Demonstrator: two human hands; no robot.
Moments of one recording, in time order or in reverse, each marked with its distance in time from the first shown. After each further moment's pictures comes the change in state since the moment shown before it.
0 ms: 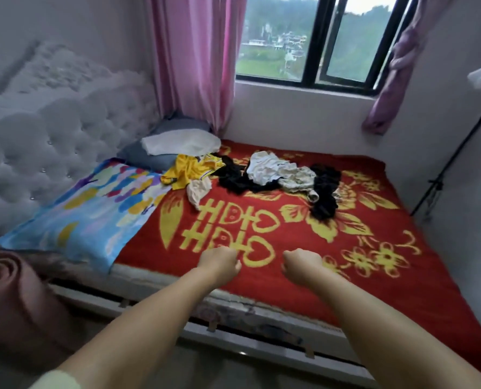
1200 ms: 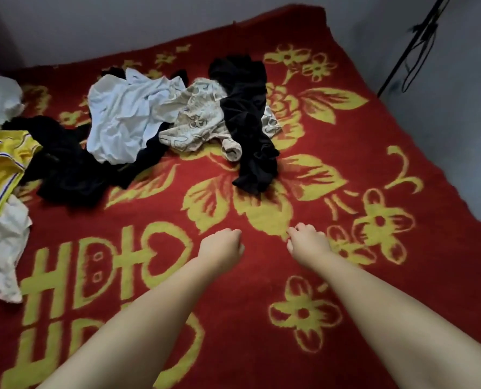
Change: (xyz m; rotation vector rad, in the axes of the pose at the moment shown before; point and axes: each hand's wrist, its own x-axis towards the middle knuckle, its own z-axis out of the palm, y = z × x) left_hand 0.604 0.173 0.167 0.129 -0.312 0.330; right_hand 0.411 0.364 0.226 0.458 -0.167 0.453
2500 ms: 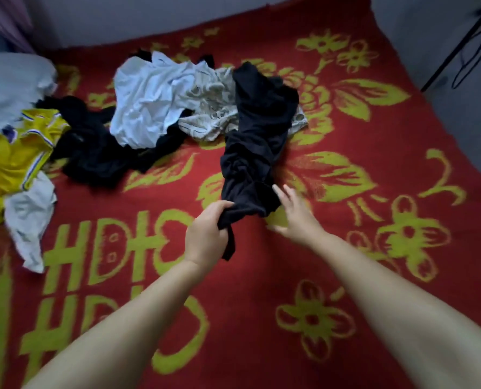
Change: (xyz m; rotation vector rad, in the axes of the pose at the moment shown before) left_hand -0.008 -0.017 -0.011 -0.580 0.589 -0.145; right_hand 0.074 -0.019 -0.005 0.354 0.038 -0.276
